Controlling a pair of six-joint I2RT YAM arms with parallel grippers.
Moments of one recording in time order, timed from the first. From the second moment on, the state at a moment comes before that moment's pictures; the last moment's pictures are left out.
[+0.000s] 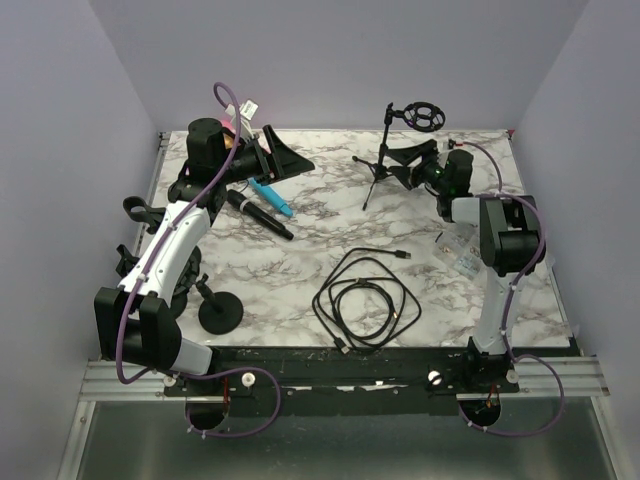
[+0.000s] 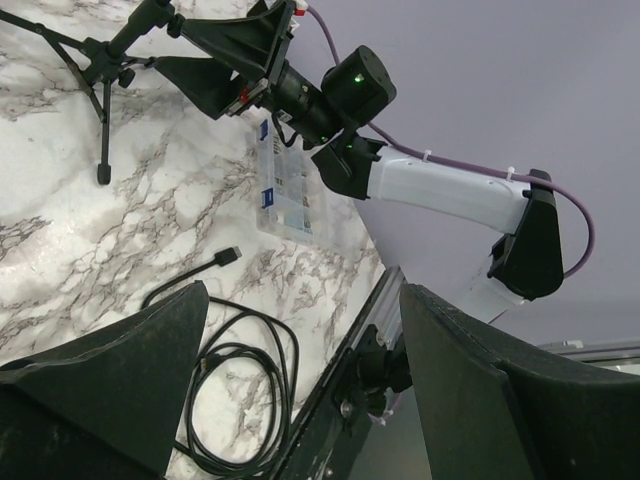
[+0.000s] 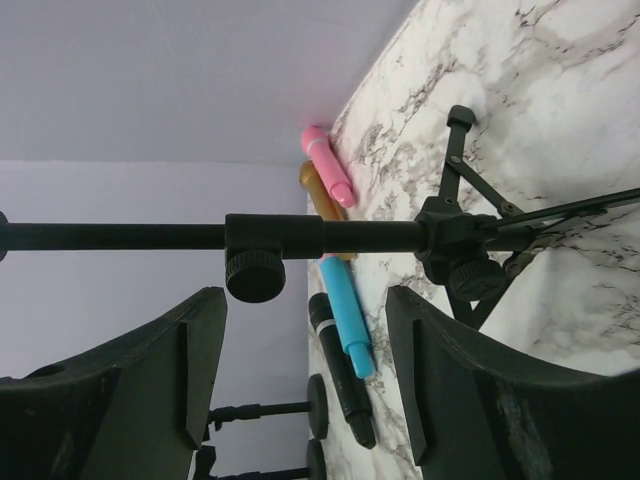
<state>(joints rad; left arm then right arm) -0.20 1.42 1.28 -0.05 0.85 -0.77 0.06 2.11 1.19 0.78 -0.56 1.27</state>
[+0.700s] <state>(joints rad) -0.20 1.42 1.27 -0.04 0.87 -0.78 0.06 2.15 1.25 0.82 -0.60 1.32</state>
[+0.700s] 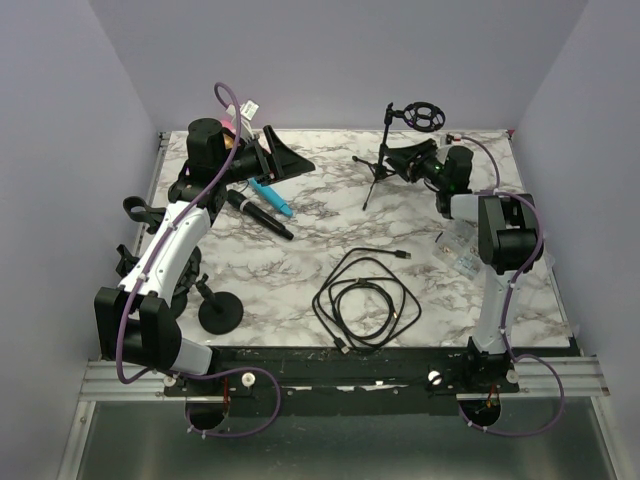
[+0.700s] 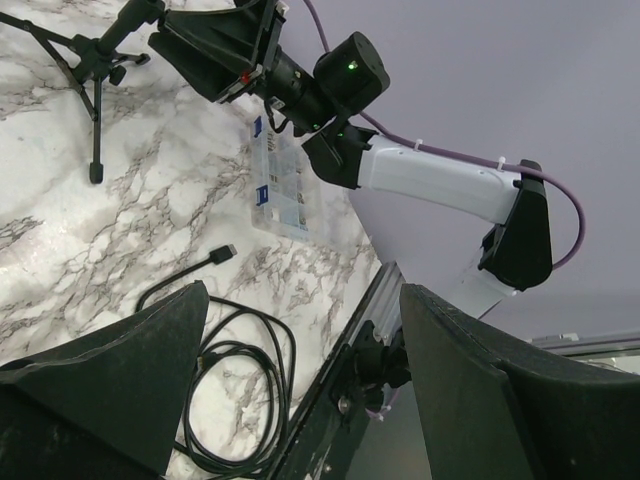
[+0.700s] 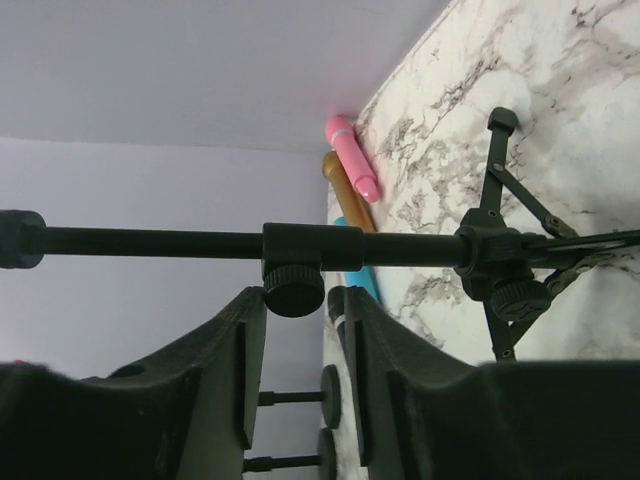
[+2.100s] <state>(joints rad) -0.20 1.44 1.27 -0.05 0.87 -0.78 0.05 2.27 1.27 0.96 -0.55 1.31</state>
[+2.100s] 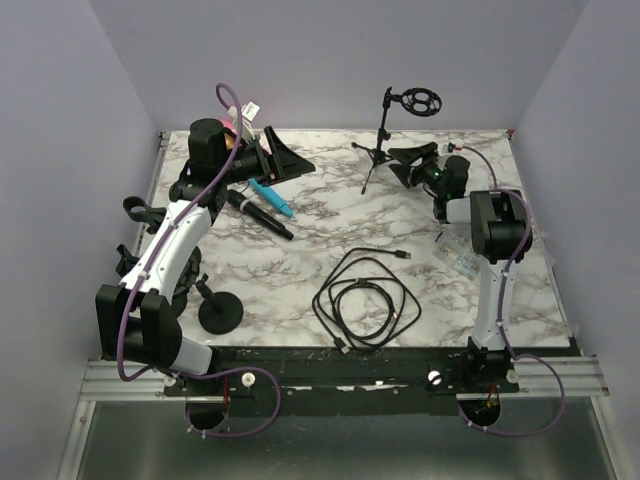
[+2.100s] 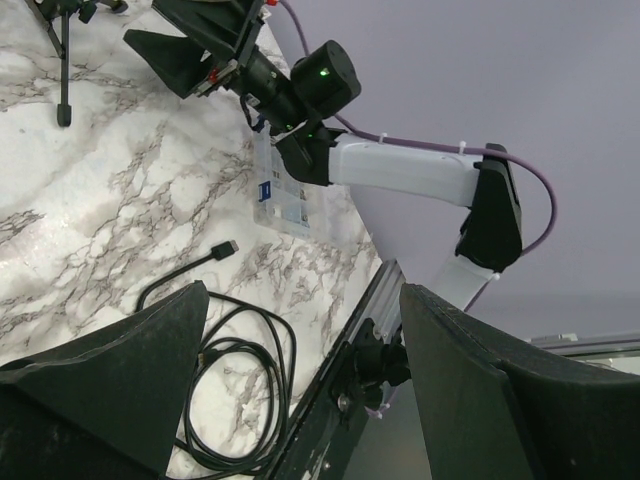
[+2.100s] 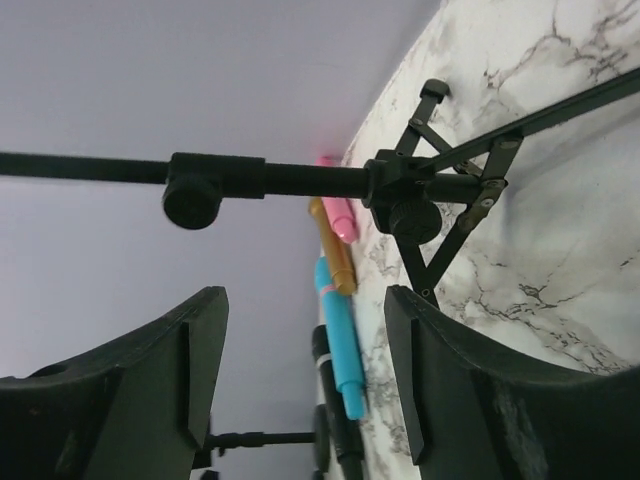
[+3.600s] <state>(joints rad) -0.19 1.44 1.27 -0.05 0.87 -0.78 0.05 2.49 1.58 1.08 -0.57 1.86</state>
